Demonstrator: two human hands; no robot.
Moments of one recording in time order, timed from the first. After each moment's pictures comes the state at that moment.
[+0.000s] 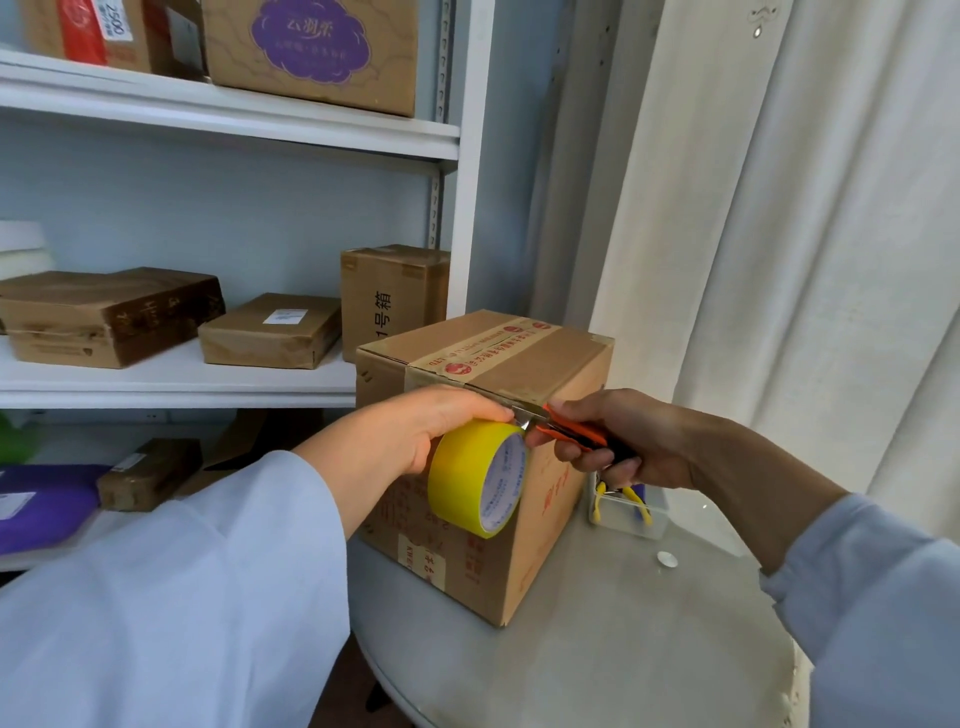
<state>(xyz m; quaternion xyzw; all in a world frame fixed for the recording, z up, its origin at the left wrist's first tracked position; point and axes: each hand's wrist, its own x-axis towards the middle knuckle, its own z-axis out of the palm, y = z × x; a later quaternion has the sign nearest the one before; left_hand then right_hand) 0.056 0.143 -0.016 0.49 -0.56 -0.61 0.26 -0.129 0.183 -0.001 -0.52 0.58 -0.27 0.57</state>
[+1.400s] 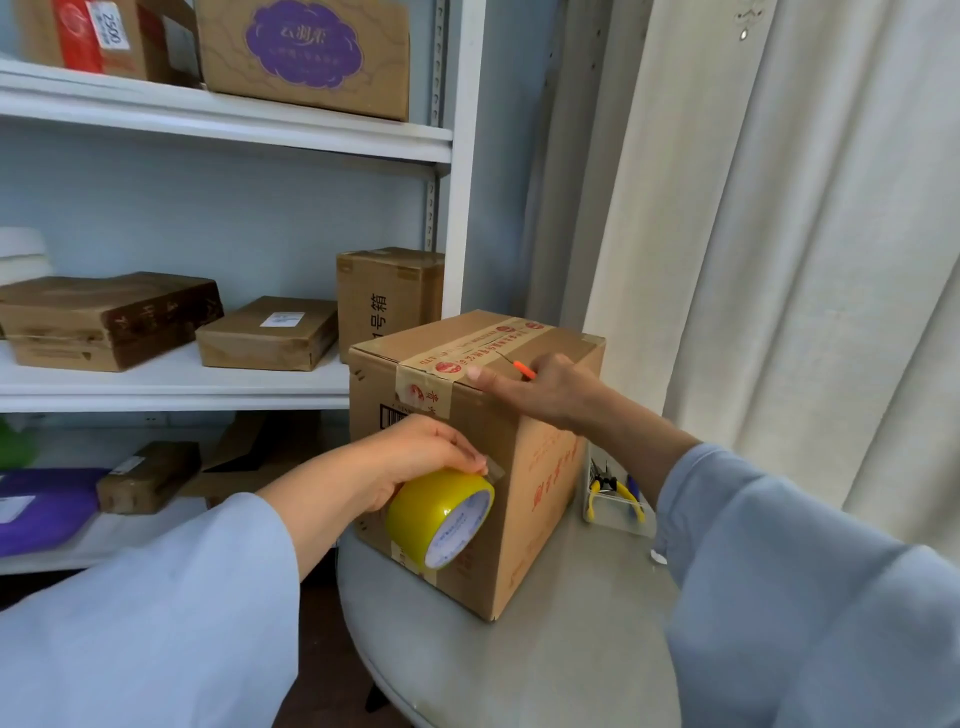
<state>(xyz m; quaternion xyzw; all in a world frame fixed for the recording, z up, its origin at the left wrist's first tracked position) 0.069 0.147 -0.046 0.49 -0.65 -0.52 0.26 -0.090 0.150 -0.001 -0.64 0.72 -0.23 0.11</state>
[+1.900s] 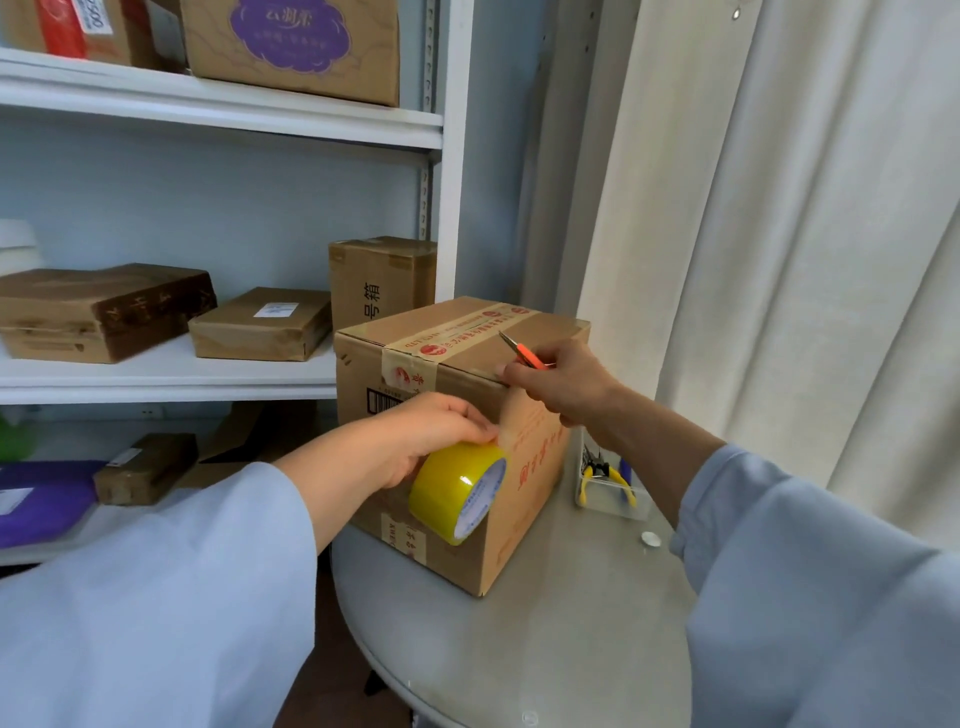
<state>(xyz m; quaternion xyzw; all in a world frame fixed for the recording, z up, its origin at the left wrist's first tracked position) 0.047 0.152 -0.039 0.49 -0.63 -0.53 0.27 -0.108 0.168 -0.005 -0.62 0.65 -0.36 0.26</state>
